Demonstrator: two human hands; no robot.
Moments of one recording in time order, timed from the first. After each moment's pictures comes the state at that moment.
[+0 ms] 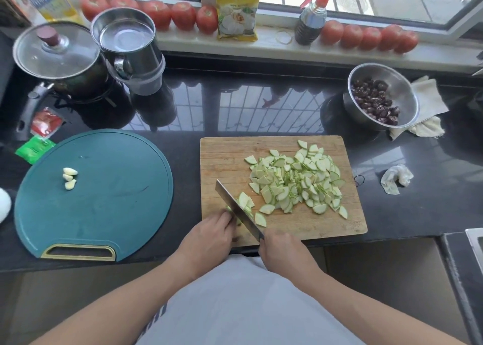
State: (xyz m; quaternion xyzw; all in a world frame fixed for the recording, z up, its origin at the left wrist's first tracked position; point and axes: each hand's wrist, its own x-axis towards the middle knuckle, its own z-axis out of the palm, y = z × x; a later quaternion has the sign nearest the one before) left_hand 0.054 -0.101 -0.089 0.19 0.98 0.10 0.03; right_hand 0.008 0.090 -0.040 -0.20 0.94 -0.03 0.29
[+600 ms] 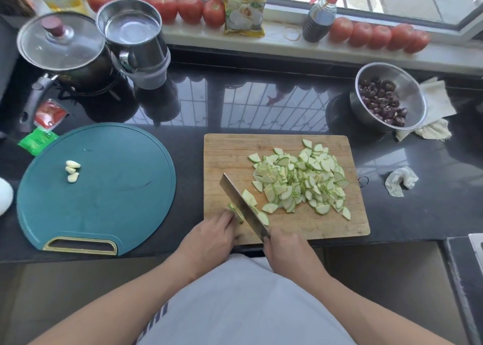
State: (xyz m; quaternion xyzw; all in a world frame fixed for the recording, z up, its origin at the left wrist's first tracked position) left_hand 0.062 -0.101 -0.093 0.17 0.98 0.13 0.03; right_hand 0.008 0.096 -0.028 -0.22 0.93 -0.06 0.28
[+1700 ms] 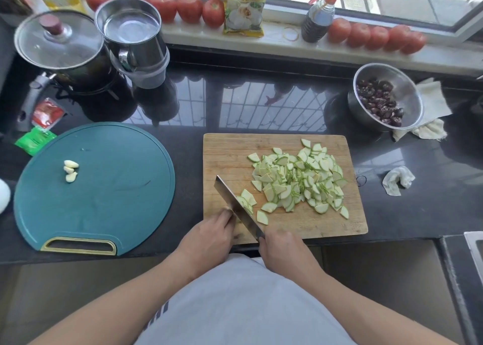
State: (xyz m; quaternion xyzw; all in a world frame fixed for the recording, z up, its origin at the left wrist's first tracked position) left_hand 0.061 -0.103 -0.090 0.16 0.98 0.14 0.06; right_hand 0.011 0.086 -0.030 -0.22 0.93 -0.04 0.28
